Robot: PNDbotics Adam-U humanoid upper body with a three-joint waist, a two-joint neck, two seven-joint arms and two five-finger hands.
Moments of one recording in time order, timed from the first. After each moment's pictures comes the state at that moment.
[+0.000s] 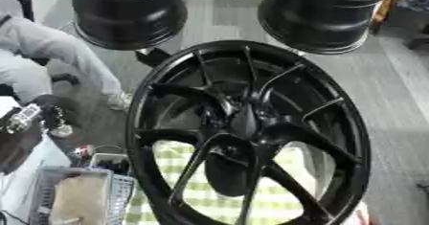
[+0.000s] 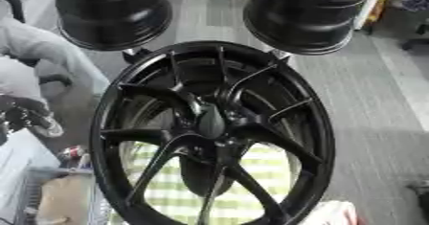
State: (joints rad) left arm -0.16 0.15 0.27 -1.72 -0.05 0.03 -0.78; right arm 0.15 -0.45 -0.44 -1.71 0.25 0.43 -0.68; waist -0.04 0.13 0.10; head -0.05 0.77
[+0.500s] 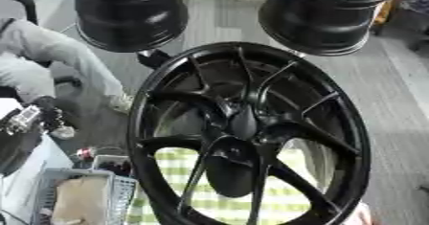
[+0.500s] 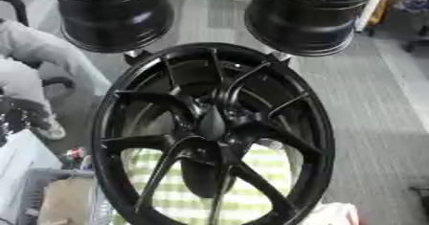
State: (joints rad) left arm -0.16 0.15 0.27 -1.72 -0.04 0.03 -0.78; right arm 0.14 -0.40 -0.40 -1.78 0.27 0.38 -0.73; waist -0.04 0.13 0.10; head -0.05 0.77
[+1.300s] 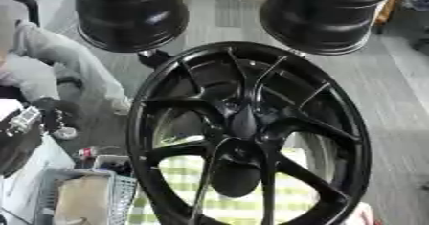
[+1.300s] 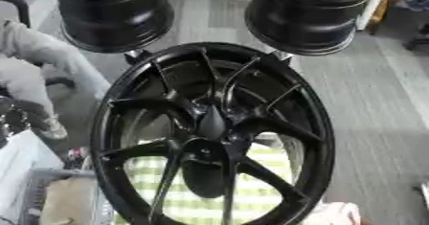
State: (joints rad) left arm -0.16 0.14 0.27 -1.72 -0.04 0.03 -0.78; right arm 0.11 -0.25 -0.18 -1.88 0.21 0.27 -0.82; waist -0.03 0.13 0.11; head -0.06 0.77
